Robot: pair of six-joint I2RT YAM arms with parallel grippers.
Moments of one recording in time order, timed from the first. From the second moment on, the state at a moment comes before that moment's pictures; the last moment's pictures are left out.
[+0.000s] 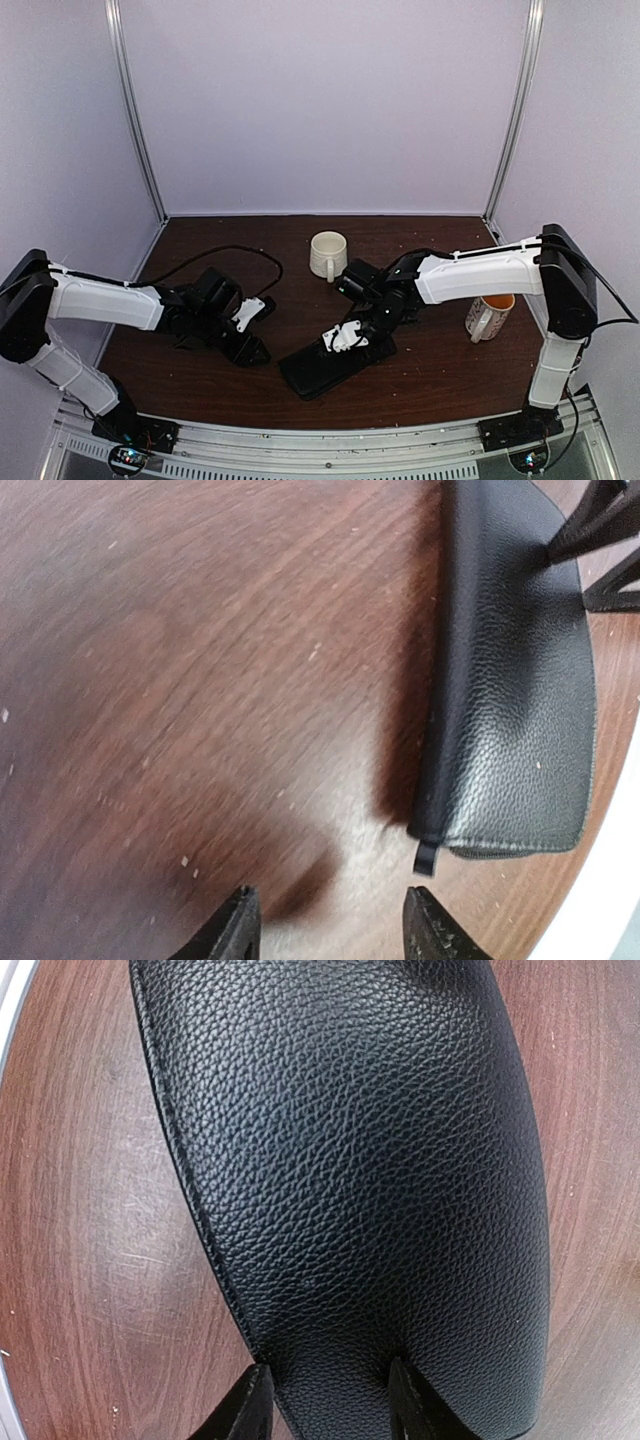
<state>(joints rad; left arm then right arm) -0.76 1.44 0.67 -0.24 0.30 -0.11 0.99 1.85 1.26 -0.71 -0.12 -0.86</state>
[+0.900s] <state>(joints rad) -0.92 1.58 0.75 -0.26 0.18 -0.01 0.99 1.86 1.28 -0.72 -0.13 -0.80</state>
